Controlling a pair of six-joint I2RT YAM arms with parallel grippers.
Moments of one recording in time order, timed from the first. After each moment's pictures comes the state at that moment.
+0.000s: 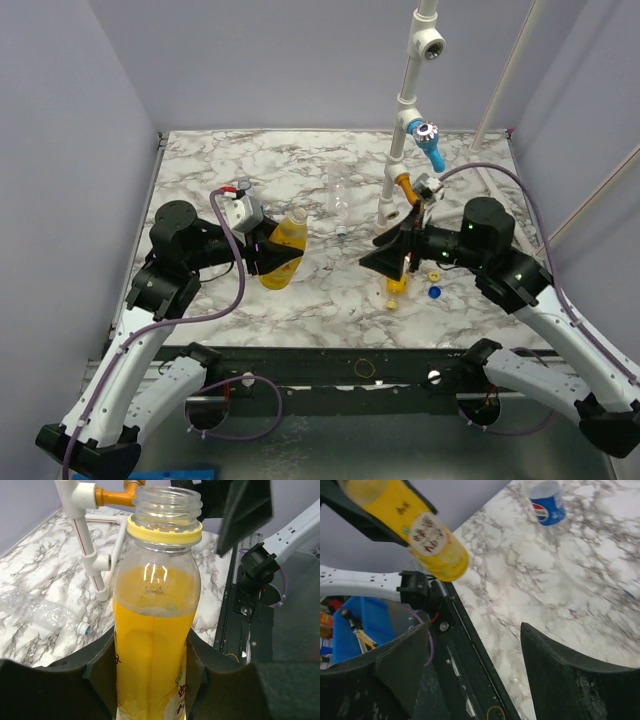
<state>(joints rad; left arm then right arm) -0.39 0.77 0.95 -0.27 0.89 0.03 0.58 0.82 0.93 -0.32 -0.56 0.38</state>
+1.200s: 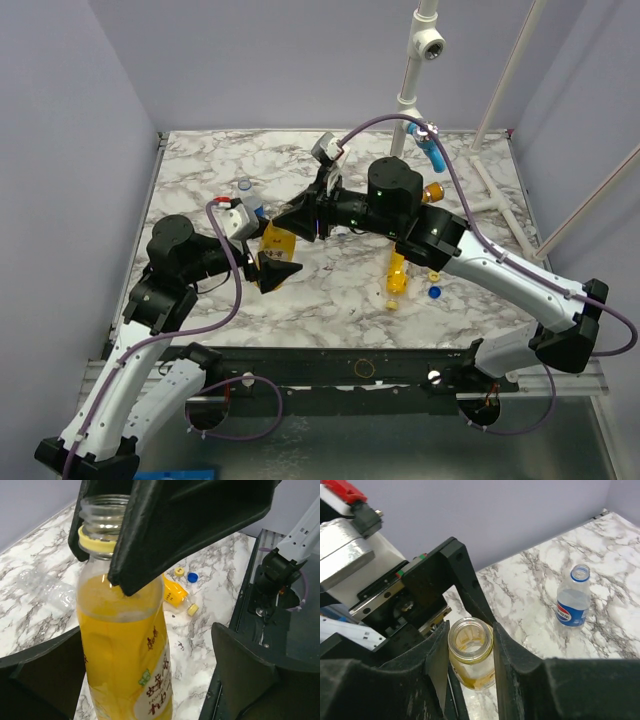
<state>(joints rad) -0.39 0.68 0.87 -0.29 0.77 0.02 1.01 1.41 1.50 -0.16 -0.25 0.20</state>
